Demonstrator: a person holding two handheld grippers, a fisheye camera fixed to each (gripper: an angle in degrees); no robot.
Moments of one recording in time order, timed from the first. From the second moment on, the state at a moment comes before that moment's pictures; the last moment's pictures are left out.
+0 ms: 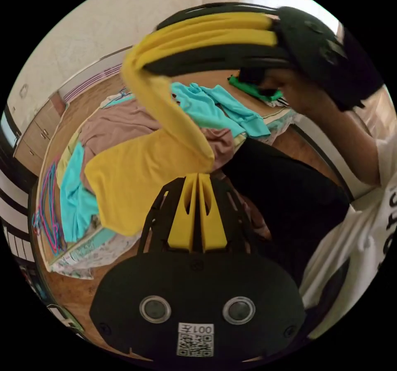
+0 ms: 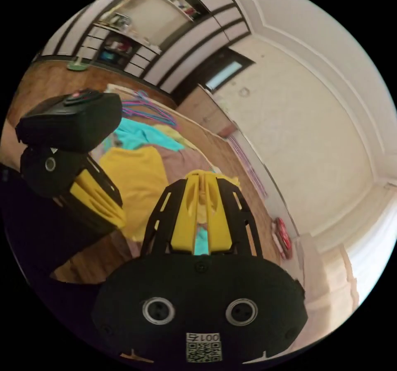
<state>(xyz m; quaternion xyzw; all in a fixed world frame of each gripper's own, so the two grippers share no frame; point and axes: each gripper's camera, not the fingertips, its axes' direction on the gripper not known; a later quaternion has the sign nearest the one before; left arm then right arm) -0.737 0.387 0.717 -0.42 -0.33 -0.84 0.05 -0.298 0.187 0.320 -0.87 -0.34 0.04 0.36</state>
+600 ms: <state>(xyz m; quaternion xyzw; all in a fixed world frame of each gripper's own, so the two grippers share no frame) -0.694 0.283 0.710 -0.49 -0.42 -0.76 0.00 -0.304 0.200 0.298 -0.87 -0.37 0.22 0.22</state>
